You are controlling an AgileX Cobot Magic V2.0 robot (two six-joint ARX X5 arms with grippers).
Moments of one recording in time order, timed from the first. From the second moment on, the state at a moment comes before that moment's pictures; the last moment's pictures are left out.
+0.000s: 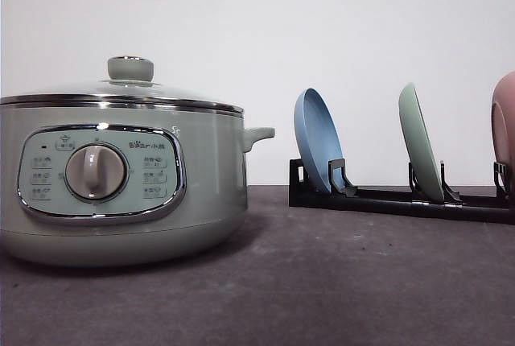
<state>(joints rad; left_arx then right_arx) 0.03 0.60 0.92 -0.76 0.51 -0.12 -0.07 0.56 0.91 -0.69 -0.45 0.08</state>
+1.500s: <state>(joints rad) -0.09 0.67 1.01 -0.88 0.52 0.01 0.05 0.83 1.16 -0.82 -0.47 0.13</state>
